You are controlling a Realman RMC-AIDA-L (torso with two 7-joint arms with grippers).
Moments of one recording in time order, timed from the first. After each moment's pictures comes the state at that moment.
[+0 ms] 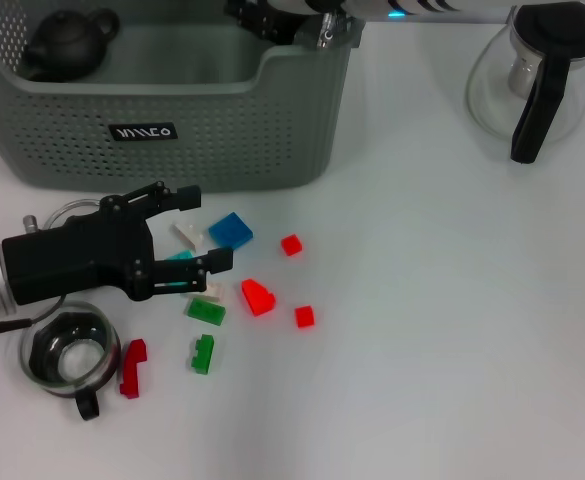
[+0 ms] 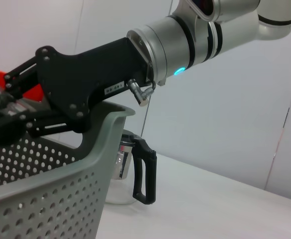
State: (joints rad) left arm -0.41 -2.10 0.35 0.54 2.15 1.74 -1.08; right arm 1.12 2.10 -1.61 -0.57 -1.84 -0.54 1.45
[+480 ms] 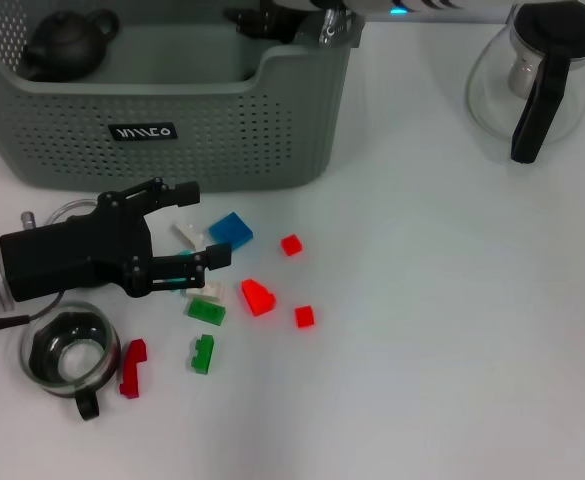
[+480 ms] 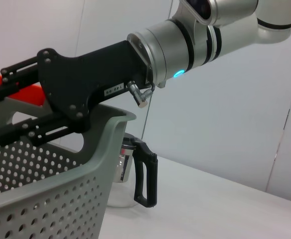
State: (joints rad) left arm -0.41 -2.10 0.35 0.54 2.14 1.74 -1.08; right arm 1.11 2.10 -1.60 -0.57 -1.84 -0.53 1.45
